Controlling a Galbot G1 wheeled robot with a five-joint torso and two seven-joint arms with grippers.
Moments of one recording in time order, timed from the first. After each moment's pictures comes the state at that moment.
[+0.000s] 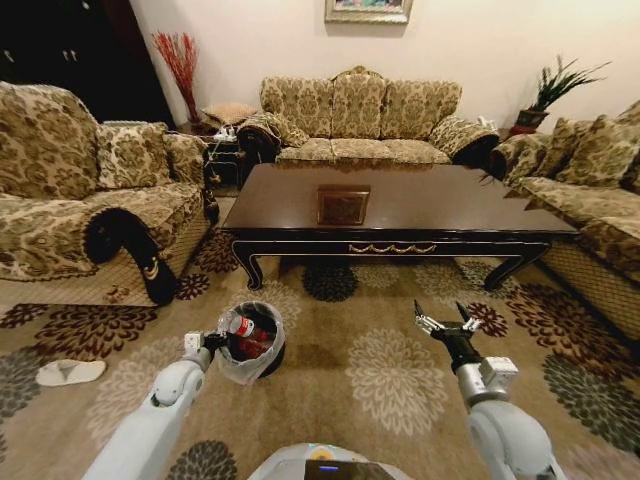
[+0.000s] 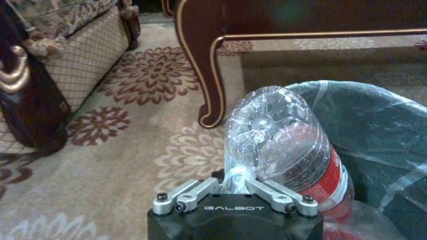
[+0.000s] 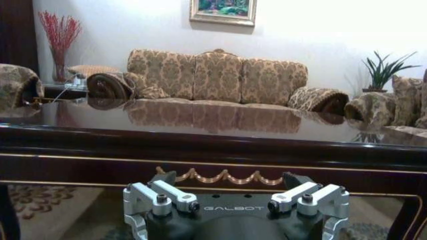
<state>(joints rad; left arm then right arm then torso) 1.36 -1.05 -0.54 -1.74 -0.52 0.42 -0.15 -1.63 1.25 0.68 2.25 0.30 -0.18 0.10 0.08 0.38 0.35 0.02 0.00</state>
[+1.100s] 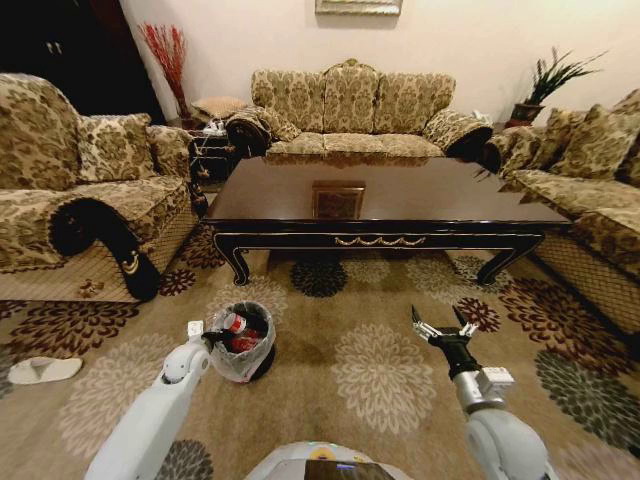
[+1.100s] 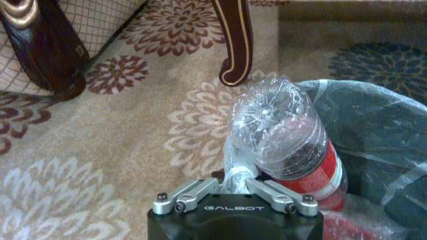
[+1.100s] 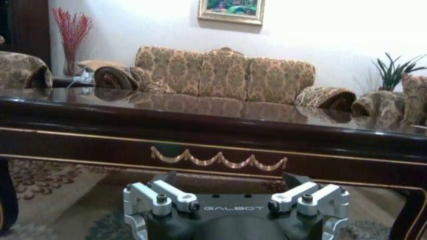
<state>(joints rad) 1.21 -1.05 -0.50 -1.62 -0.66 0.59 -0.34 -1.67 1.26 0.67 2.20 0.25 -0.09 0.04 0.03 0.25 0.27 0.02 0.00</state>
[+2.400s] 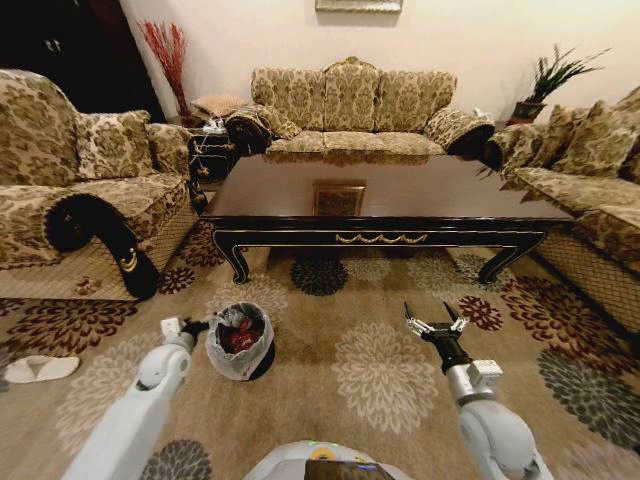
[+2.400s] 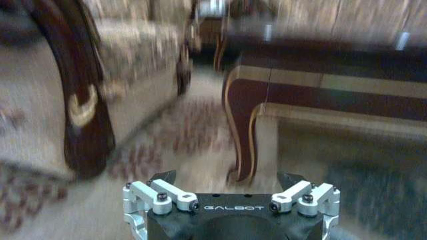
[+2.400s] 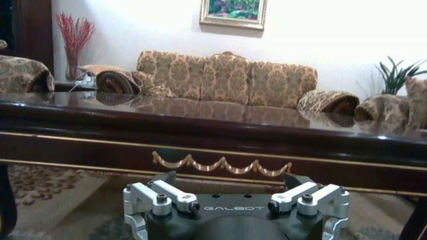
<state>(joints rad) 1.38 -1.06 -0.74 -1.92 -0.67 0.39 -0.29 -1.62 1.23 0.65 2.21 0.26 -0.12 0.07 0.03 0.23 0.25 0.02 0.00</state>
